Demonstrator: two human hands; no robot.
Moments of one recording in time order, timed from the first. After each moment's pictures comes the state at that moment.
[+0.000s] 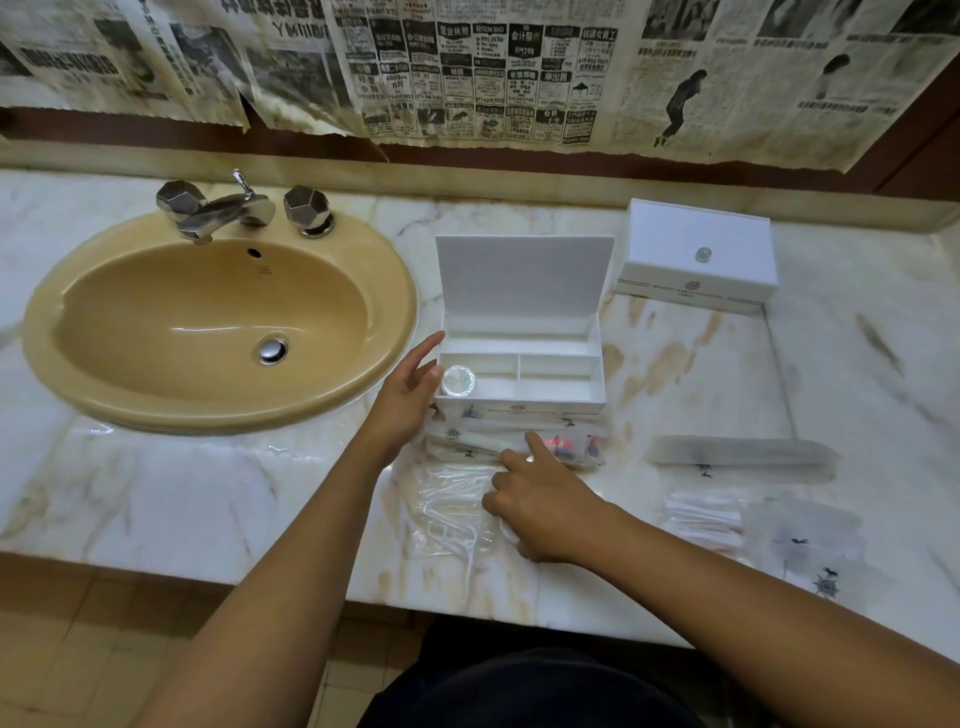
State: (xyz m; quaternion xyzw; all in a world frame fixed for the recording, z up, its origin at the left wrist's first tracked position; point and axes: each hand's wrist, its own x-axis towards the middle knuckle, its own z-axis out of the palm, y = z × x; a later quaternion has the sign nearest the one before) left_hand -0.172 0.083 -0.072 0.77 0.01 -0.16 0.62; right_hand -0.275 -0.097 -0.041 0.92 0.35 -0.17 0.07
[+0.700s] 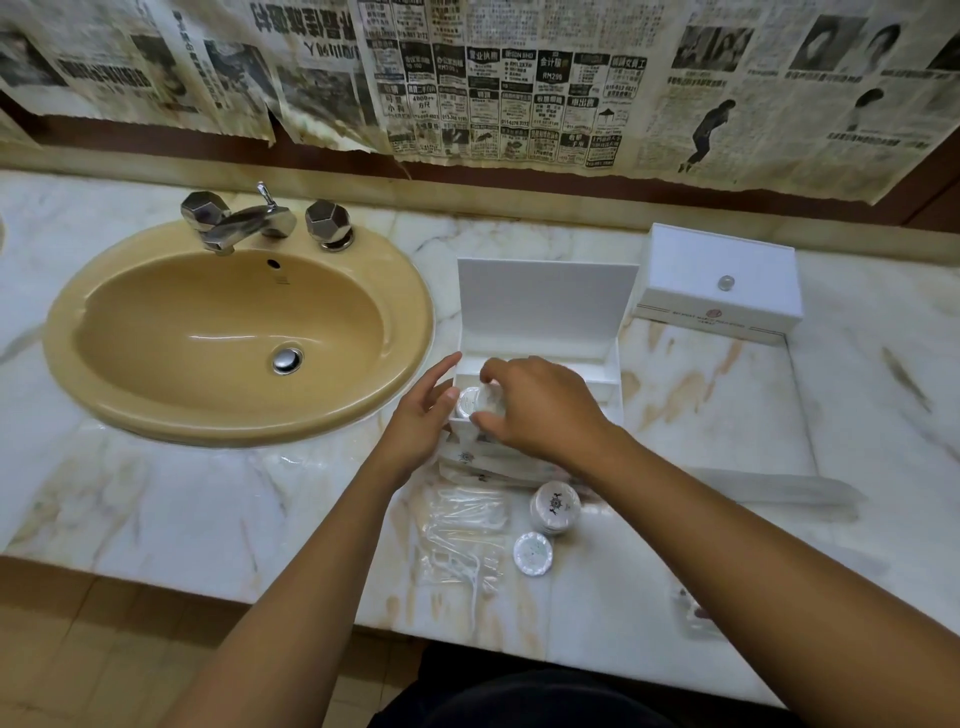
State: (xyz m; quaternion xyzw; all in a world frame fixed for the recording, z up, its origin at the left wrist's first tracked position) left_hand -0.173 0.083 -0.067 0.75 0.01 -0.17 0.64; right_hand -0.186 -0.084 0.015 0.98 0.15 -0.06 -0.15
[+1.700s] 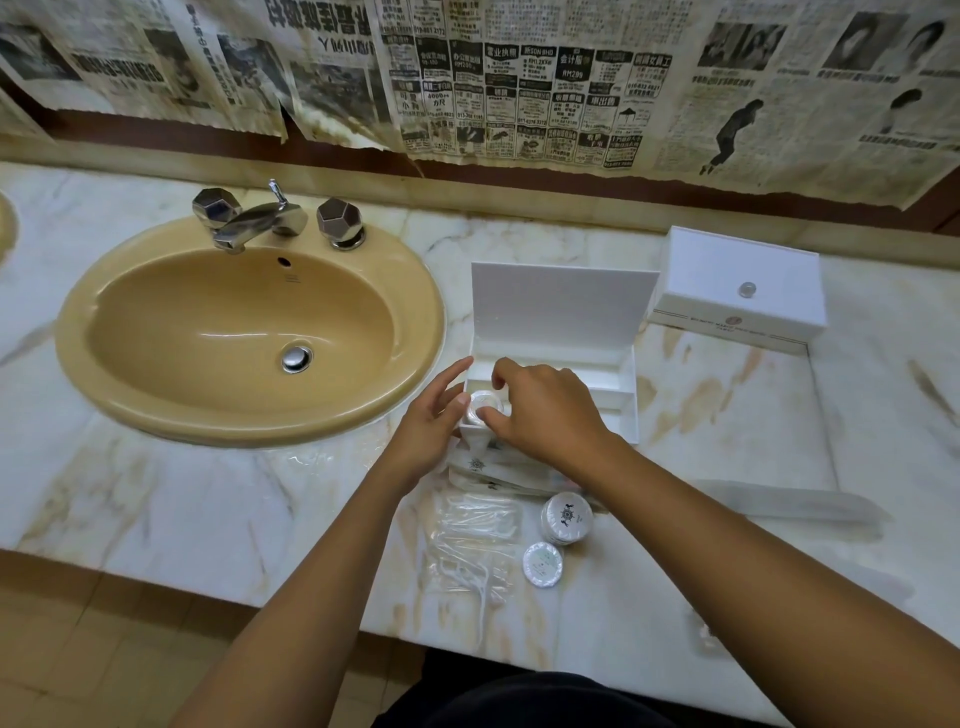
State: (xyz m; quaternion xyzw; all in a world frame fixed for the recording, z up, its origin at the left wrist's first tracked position) left_hand -0.172 0.083 -0.060 0.75 0.01 -0.18 0.64; right_hand -0.173 -0.078 -0.004 0.98 0.12 -0.04 -0.18
